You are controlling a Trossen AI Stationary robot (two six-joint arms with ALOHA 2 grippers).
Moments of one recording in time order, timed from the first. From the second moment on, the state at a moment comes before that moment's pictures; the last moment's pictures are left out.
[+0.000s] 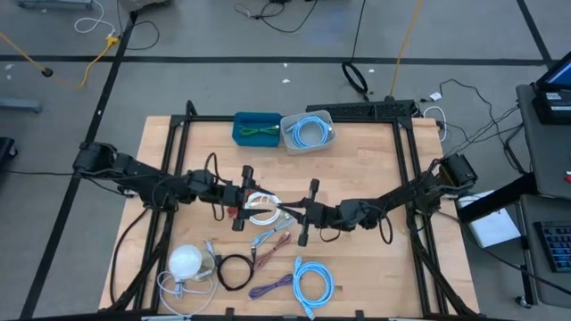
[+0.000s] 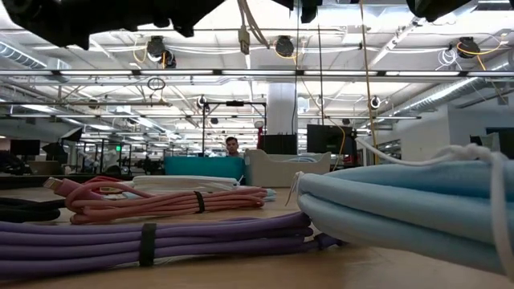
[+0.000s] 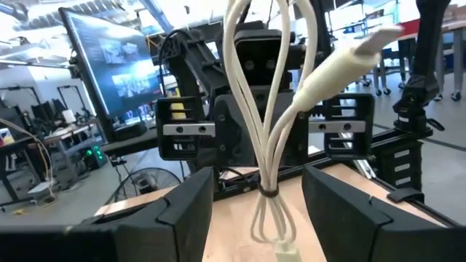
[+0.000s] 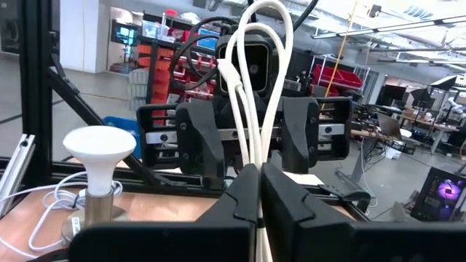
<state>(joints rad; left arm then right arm) -0.13 1.30 0.50 0.94 0.06 0.26 0.33 1.69 0.89 0.94 0.52 -0.25</state>
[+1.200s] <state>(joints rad) -0.01 1.32 0.53 0.89 0.02 0.09 0.36 1.68 0.89 0.91 0.70 -0.21</state>
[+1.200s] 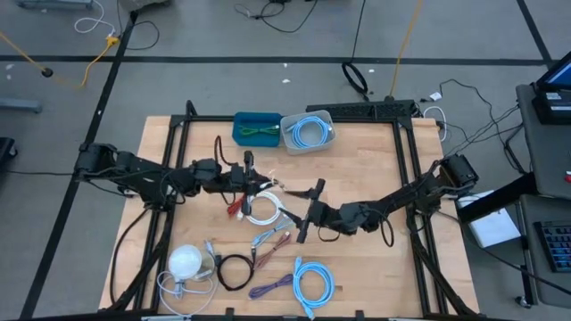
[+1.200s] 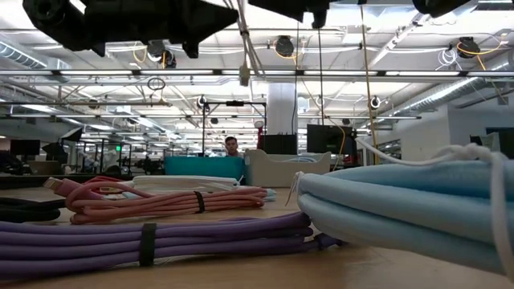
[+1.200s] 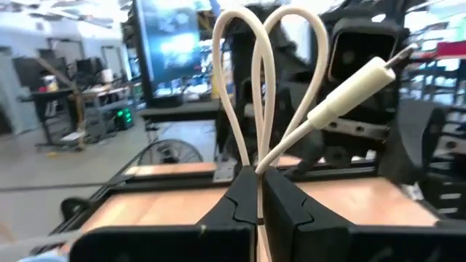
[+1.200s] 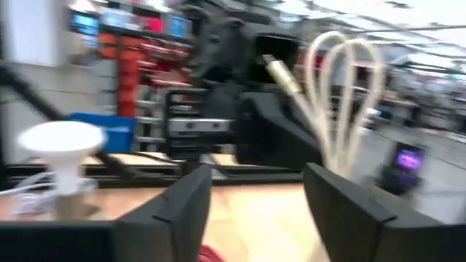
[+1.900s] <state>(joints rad) 0.29 1.38 1.15 -0.42 -0.54 0.41 0.59 1.67 0.89 0.66 0.86 -0.09</state>
